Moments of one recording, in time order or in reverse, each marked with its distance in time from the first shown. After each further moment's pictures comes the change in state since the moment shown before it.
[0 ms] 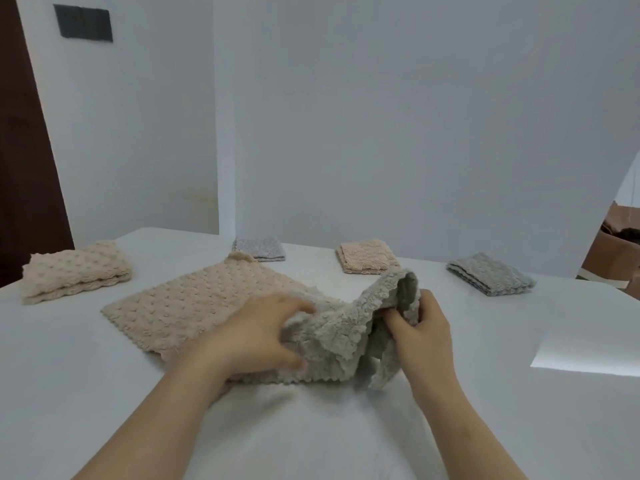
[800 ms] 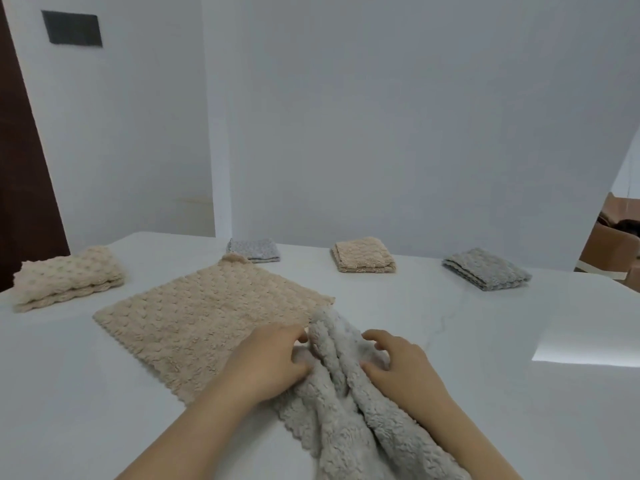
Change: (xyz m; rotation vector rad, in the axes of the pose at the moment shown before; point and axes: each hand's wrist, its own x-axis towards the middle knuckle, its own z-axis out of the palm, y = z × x) left_hand 0.010 0.008 0.045 0.088 0.061 -0.088; right_hand -0.002 0.041 -0.014 -0.699 -0.533 0.007
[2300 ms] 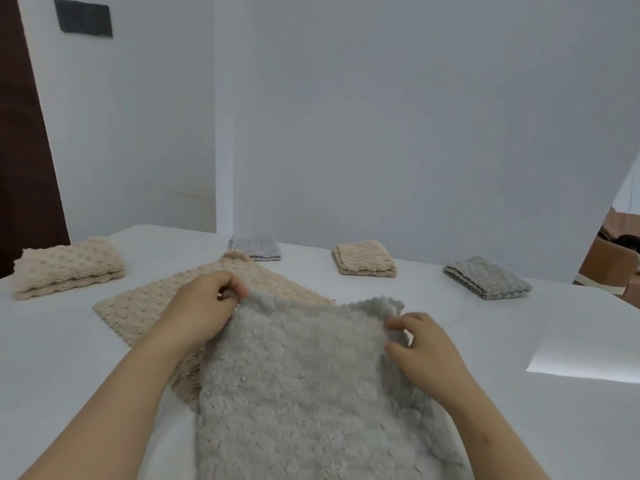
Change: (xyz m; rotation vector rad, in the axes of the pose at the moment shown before) left_hand 0.001 -0.053 -0.053 -0.422 0.368 -0.214; right_hand 0.007 -0.002 -0.032 0.001 0.117 0.008
